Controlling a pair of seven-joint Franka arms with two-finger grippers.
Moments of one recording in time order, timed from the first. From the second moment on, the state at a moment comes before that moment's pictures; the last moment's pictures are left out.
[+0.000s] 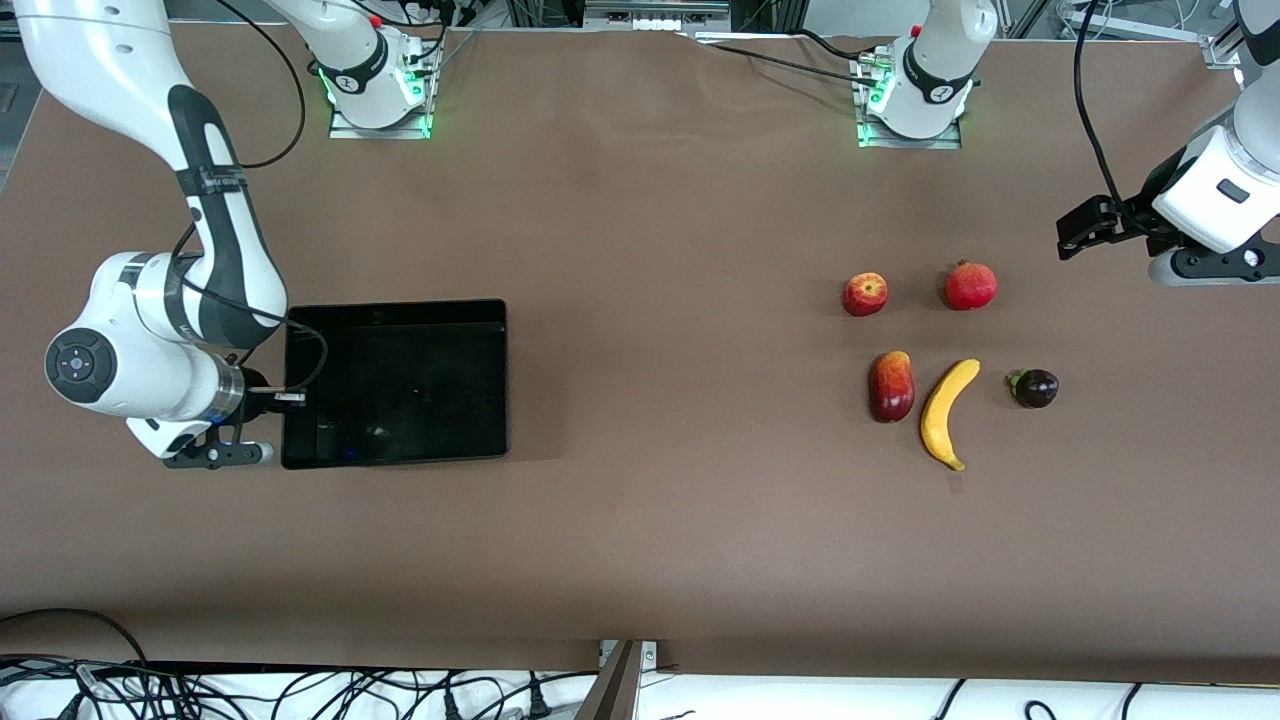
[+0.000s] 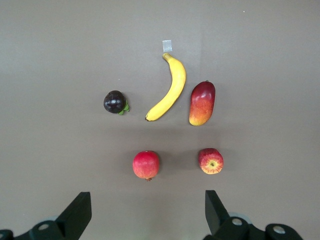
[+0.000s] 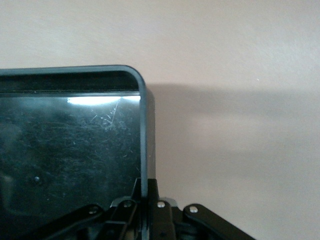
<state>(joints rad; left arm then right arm) -0.01 0.00 -0.04 -1.64 0.05 1.56 -0.09 0.08 0.55 -0.11 -1.70 0.08 2.13 -0.10</state>
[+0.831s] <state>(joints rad) -0.01 0.00 -0.07 -1.62 0.02 1.56 -0.09 0.07 0.43 -0.10 -1.78 0.10 2.14 -0.10</state>
